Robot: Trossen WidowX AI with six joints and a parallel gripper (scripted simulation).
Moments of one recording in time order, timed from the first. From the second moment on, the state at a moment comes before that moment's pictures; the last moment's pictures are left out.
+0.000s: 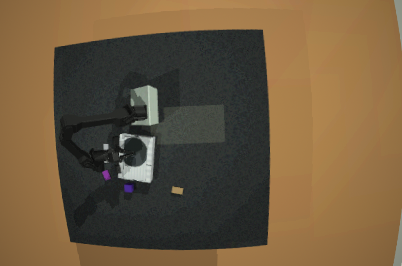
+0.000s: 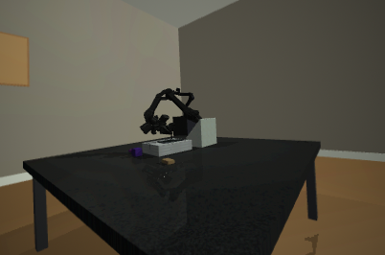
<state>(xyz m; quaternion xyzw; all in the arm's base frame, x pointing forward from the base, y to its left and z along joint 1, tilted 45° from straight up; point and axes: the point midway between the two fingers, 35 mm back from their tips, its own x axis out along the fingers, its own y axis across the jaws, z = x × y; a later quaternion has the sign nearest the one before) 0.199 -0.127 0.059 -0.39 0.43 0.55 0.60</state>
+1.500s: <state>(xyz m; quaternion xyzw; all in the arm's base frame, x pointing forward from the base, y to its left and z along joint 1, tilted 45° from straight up) 0.200 -0.142 0.054 -0.39 0.42 0.55 0.60</state>
